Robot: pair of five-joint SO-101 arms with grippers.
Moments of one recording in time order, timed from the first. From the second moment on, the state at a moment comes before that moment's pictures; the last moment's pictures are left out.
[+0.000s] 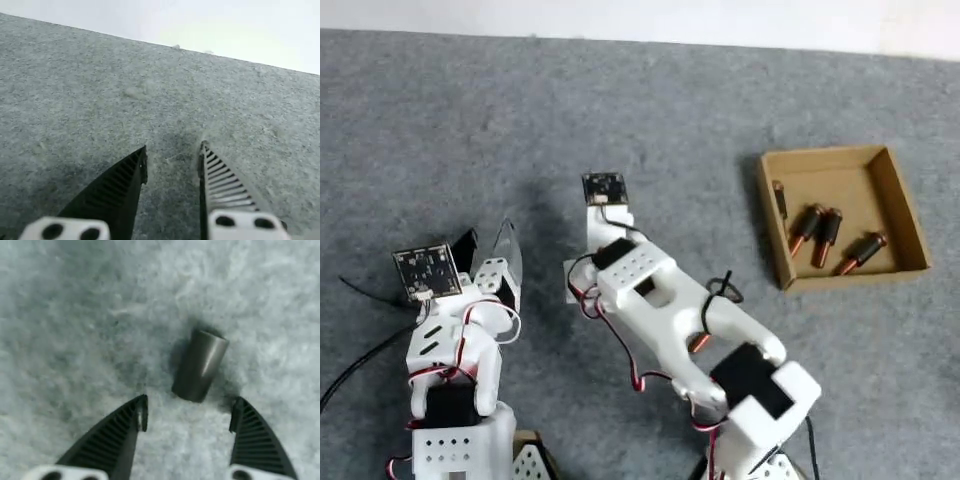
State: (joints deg) left arm -10.4 -103.2 95.9 33.5 13.1; right arm -46.5 9.2 23.0 46.0 -29.5
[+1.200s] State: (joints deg) left arm -10.4 -103.2 95.9 33.5 13.1; right arm -39.1 19.2 13.3 47.2 -29.7
